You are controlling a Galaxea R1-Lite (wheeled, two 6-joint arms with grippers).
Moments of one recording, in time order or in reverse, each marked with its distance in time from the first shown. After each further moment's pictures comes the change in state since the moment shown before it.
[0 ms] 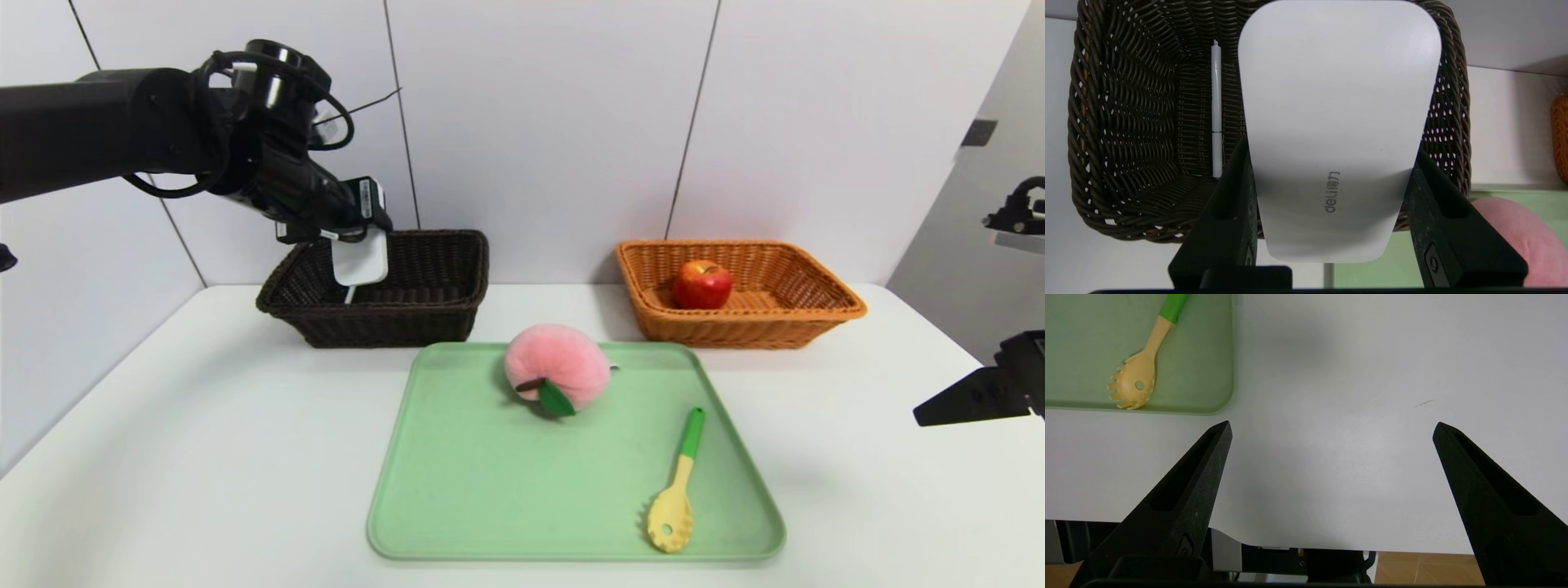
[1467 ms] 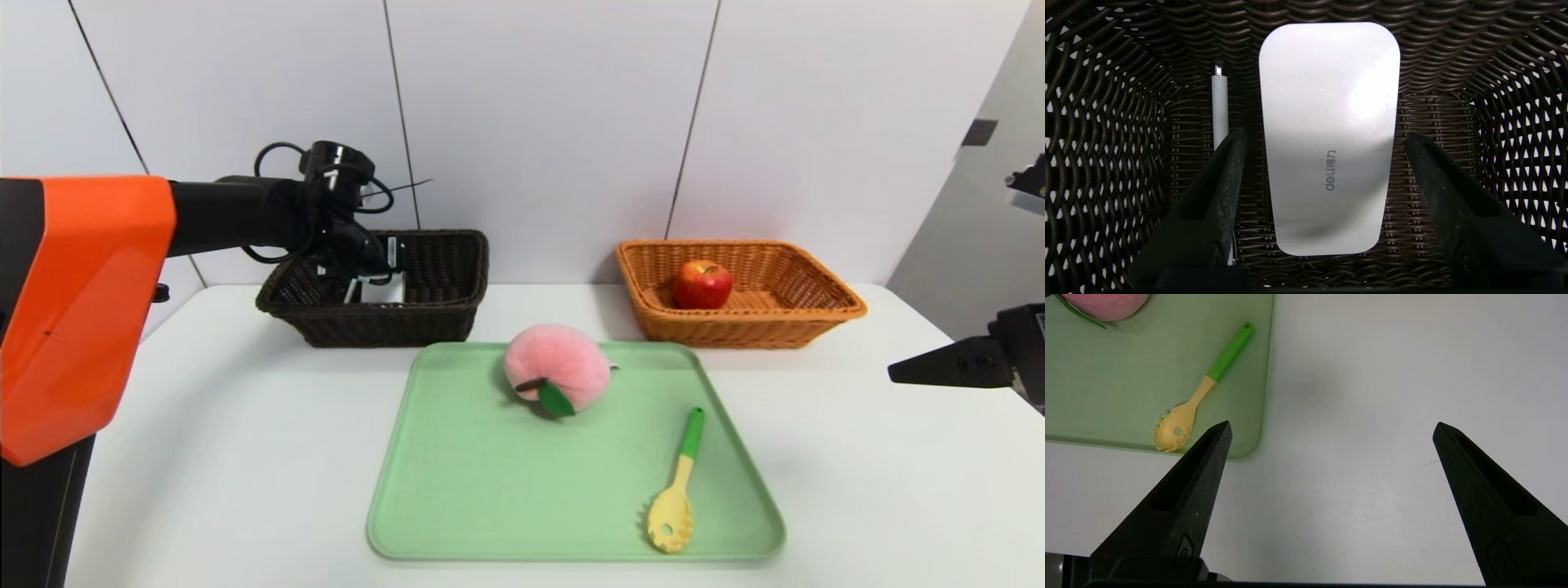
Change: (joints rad) left arm 0.045 0.246 -0.004 -0.204 0.031 0.108; right arm 0.048 -0.084 0.100 -0.233 -0.003 -0.002
